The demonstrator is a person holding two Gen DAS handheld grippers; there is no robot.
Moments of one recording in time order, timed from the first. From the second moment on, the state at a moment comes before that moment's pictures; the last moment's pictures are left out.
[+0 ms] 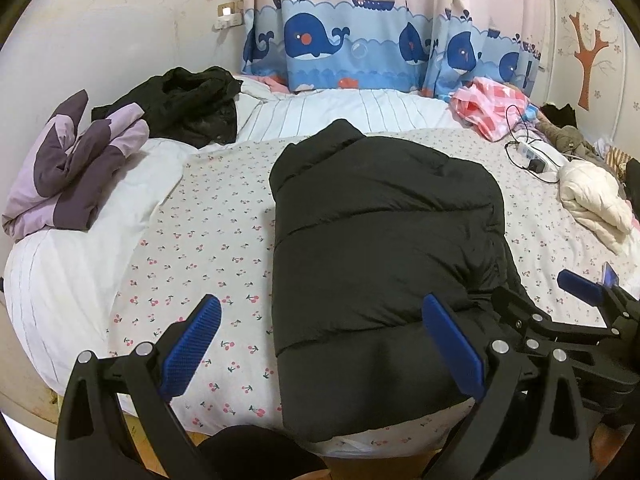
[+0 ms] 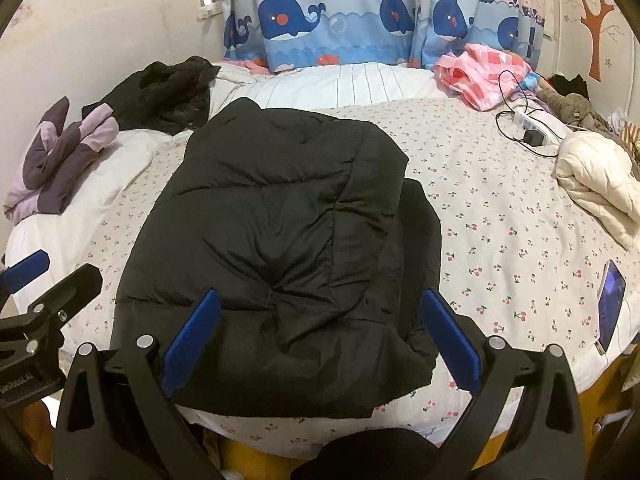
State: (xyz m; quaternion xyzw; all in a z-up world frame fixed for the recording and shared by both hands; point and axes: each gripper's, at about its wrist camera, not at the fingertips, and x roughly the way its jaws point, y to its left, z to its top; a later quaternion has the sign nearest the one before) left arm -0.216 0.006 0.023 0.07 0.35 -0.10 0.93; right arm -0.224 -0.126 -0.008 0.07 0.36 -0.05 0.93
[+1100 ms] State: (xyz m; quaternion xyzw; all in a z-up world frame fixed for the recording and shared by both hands) left arm -0.225 0.005 0.030 0.07 0.35 -0.08 0.93; right arm -0.232 -0.117 -0.001 0.06 0.35 -0.05 0.93
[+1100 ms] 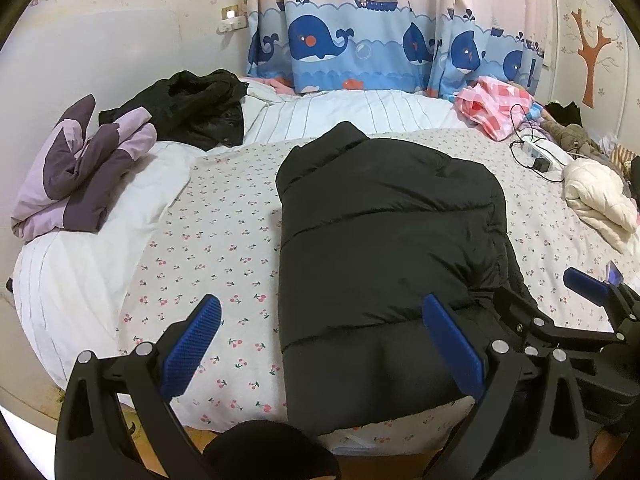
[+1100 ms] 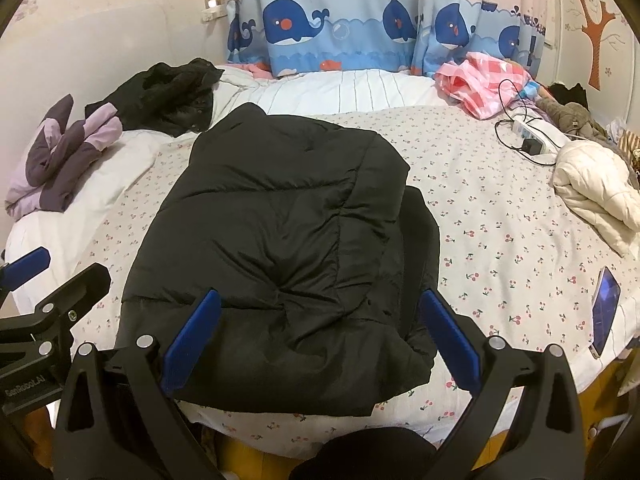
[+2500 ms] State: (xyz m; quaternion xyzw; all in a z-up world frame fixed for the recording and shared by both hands) left arm -0.232 0.004 0.030 0.07 0.35 -0.08 0.93; right arm -0.237 -0.111 -0.010 0.07 0.36 -0.04 0.93
